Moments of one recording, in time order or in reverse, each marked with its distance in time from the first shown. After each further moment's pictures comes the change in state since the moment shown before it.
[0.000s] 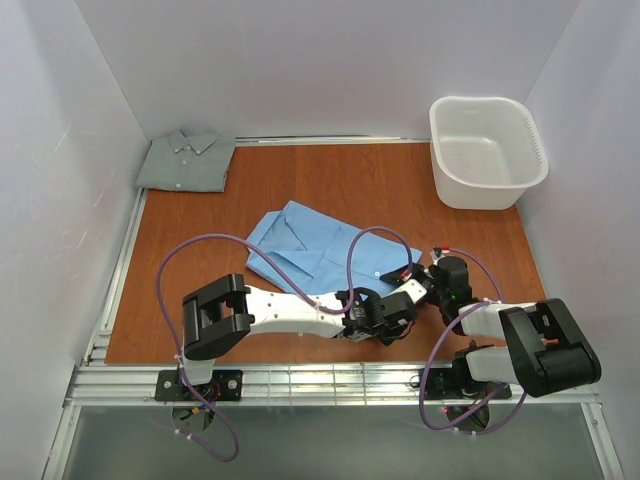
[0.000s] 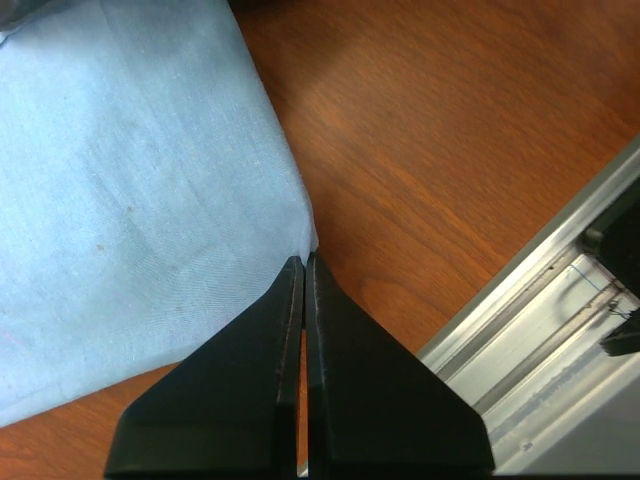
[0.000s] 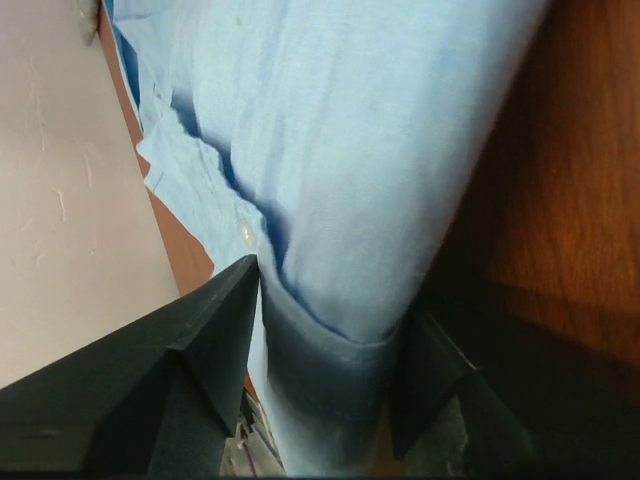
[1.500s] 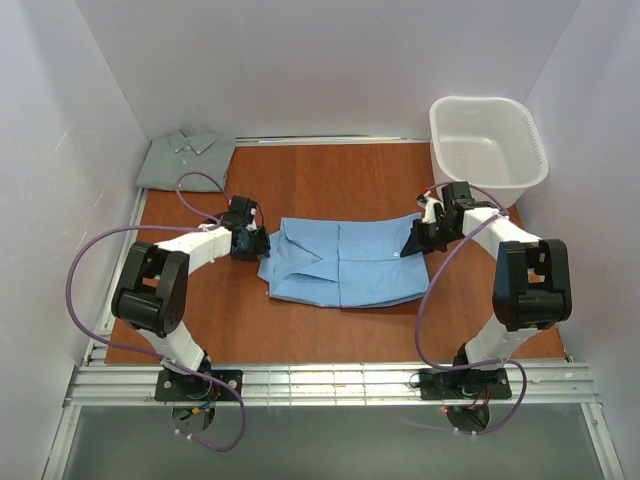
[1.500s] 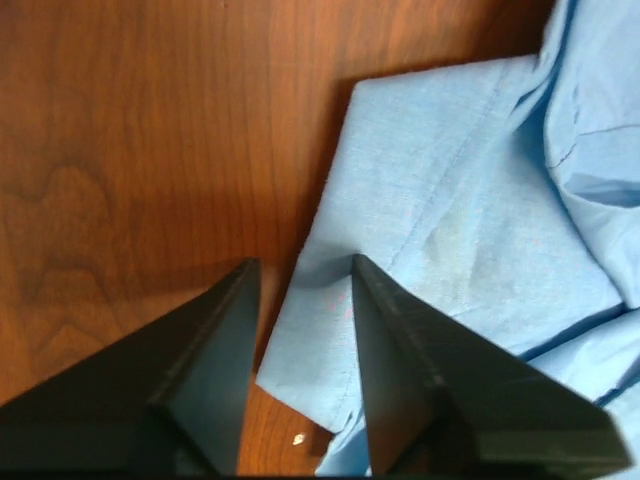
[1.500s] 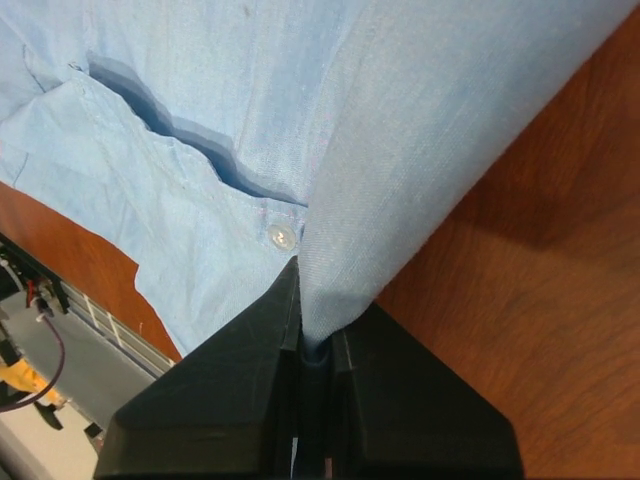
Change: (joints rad) left arm 1.064 -0.208 -0.366 0.048 0.329 -0.129; right arm -0.183 0.379 0.875 -1.180 -0.104 -0.990
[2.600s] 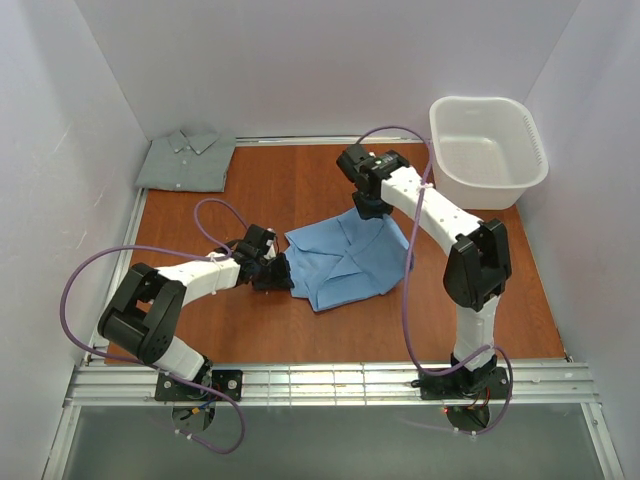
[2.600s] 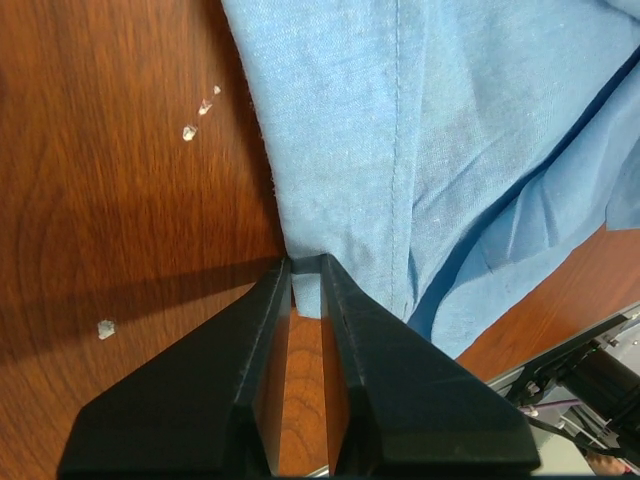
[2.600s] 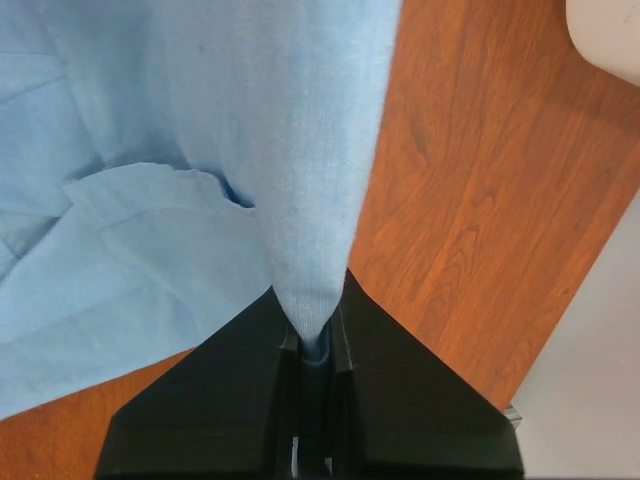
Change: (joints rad) left arm -0.201 -0.160 -0.232 0.113 0.220 -0.237; right arm 0.536 0.274 0.787 -0.560 1.004 0.131
